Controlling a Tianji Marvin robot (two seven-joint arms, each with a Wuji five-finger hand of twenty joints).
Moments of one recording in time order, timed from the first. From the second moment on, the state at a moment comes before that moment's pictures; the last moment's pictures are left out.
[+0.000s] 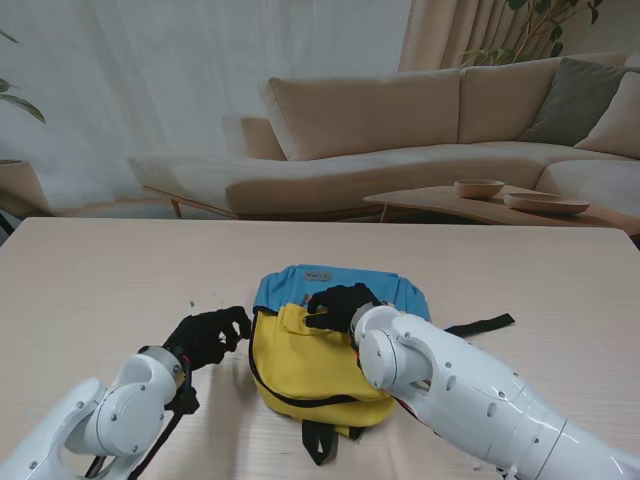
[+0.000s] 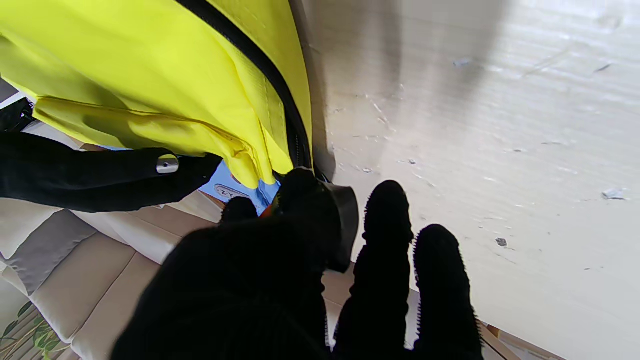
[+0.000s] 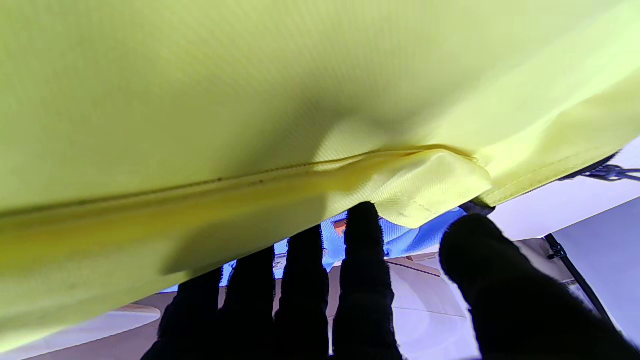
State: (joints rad) left arm 1.75 -1.05 -1.29 -1.90 0.67 0.23 -0.25; right arm -1.10 -1.10 0.58 -1.49 -0.61 0.47 0.19; left_hand 1.19 -0.54 0.94 -0.20 0.34 -0.05 1.02 0.93 0.80 0.06 0.75 1.02 0.60 0.37 0.67 1.06 0.06 0.43 1.14 0.76; right_hand 0.24 -0.20 0.76 -0.05 0.46 -0.15 0.49 0.39 0.48 -0.05 0.42 0.25 0.41 -0.06 0.19 0.17 0.04 -0.06 0.78 0.14
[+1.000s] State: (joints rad) left arm 2.11 -1.05 -1.30 -2.20 0.85 0.26 -0.25; right arm -1.04 -1.12 0.52 -1.49 -0.56 0.57 0.22; left_hand 1.19 -0.54 0.94 -0.20 0.34 -0.05 1.02 0.93 0.80 0.07 0.73 1.02 0.60 0.38 0.67 1.06 0.06 0.43 1.14 0.76; right_hand 0.24 -0.18 0.72 -0.02 0.47 -0.06 0.46 0.37 0.48 -0.03 0.46 0.27 0.41 -0.05 0.19 0.17 0.02 -0.07 0.76 0.15
